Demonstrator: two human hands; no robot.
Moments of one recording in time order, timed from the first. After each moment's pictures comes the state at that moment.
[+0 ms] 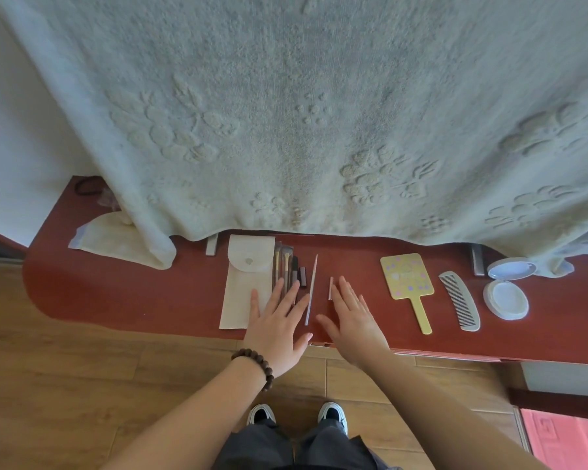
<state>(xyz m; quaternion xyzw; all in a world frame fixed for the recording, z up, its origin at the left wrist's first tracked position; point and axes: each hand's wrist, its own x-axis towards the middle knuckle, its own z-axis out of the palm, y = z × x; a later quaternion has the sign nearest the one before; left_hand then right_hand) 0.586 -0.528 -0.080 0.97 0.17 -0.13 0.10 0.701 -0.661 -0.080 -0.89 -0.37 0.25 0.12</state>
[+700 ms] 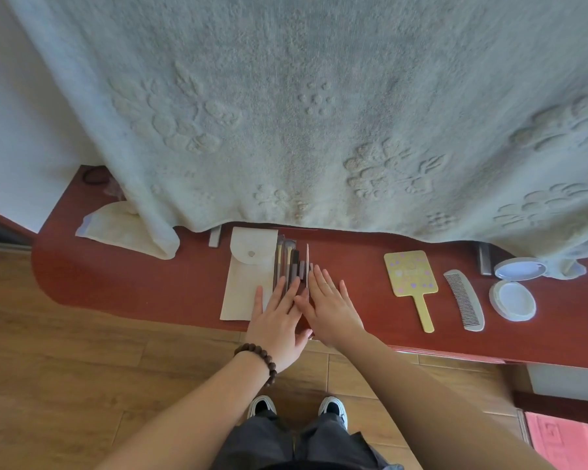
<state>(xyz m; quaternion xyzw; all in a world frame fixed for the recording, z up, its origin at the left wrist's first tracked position) 0.587 -0.536 -0.087 0.97 0.18 -0.14 0.09 0.697 -0.622 -0.081 -0.86 -0.41 0.30 0.08</state>
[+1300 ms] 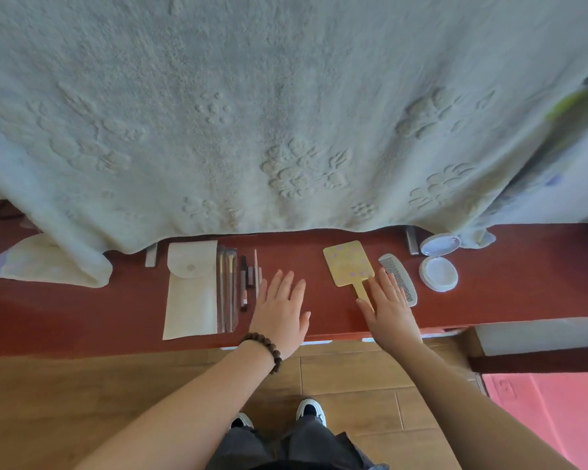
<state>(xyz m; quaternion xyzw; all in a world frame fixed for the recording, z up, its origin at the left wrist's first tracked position) 0.655 -0.597 -0.063 0.98 0.13 -0.07 0.14 0.770 -0.785 -0.073 -0.95 -0.21 0.16 0.13</state>
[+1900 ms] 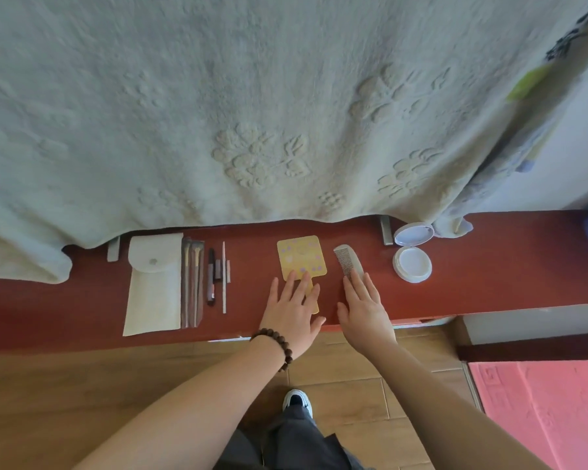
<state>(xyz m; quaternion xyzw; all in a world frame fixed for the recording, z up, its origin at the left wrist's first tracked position) 0.693 -0.662 -0.089 0.98 0.07 -0.14 0.08 0.770 -0.803 -0.079 -0.94 -0.23 0.20 0.13</state>
